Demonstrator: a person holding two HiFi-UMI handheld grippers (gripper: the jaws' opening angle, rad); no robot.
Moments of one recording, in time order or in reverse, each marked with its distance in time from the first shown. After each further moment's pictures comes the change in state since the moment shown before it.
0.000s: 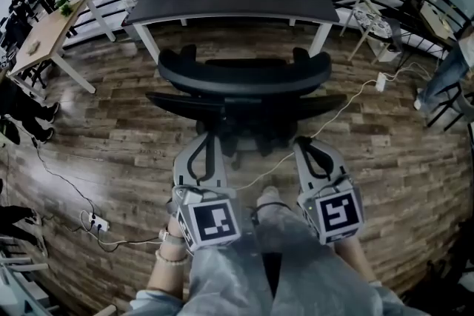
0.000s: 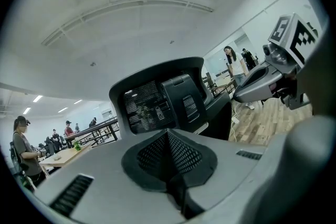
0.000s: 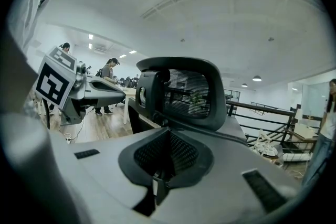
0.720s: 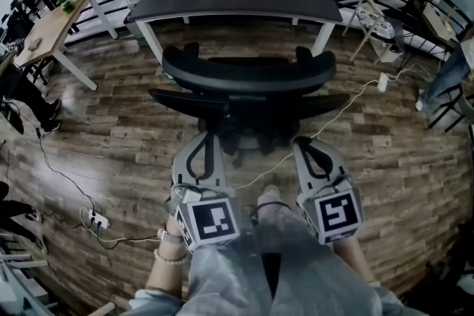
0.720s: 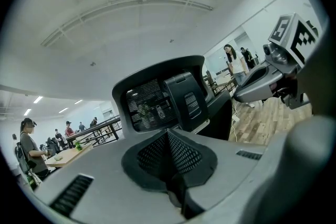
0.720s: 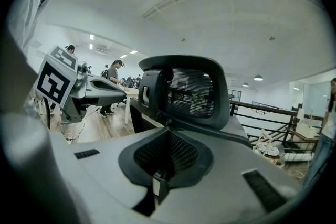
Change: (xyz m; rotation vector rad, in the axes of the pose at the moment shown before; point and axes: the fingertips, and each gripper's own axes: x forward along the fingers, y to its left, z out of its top) left arm -0.004 0.007 -0.005 0.005 0.019 0.006; right arm 0.003 0.009 -0.002 0.001 0.005 0.010
